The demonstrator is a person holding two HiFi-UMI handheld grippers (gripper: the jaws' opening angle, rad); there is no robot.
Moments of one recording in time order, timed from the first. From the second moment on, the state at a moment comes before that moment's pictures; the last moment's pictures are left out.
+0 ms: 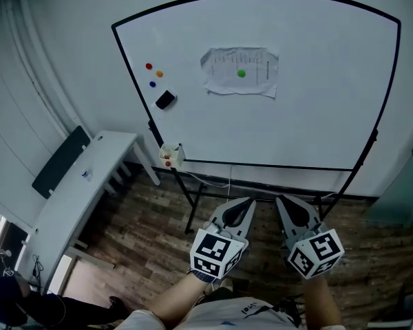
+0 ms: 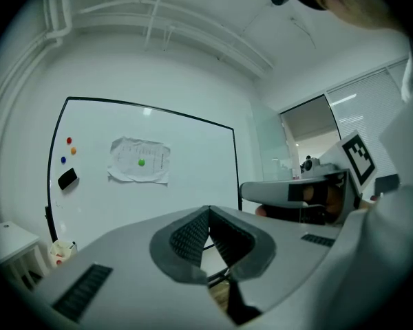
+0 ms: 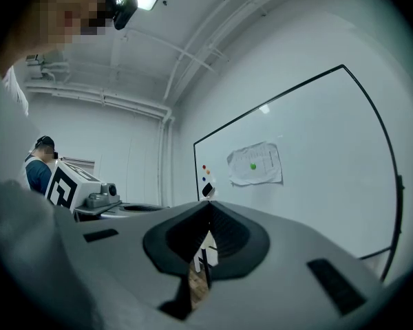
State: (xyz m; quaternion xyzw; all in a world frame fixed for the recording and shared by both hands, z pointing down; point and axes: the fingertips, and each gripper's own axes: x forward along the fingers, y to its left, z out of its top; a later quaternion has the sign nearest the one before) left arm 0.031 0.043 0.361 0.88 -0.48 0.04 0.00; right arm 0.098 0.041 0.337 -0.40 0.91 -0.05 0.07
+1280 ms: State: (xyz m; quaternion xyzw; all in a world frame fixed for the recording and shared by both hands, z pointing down) left arm -0.024 -0.253 0.336 0.90 -0.43 0.01 -0.06; right arm 0.065 -0.234 0.330 -0.51 0.86 -0.03 0.05
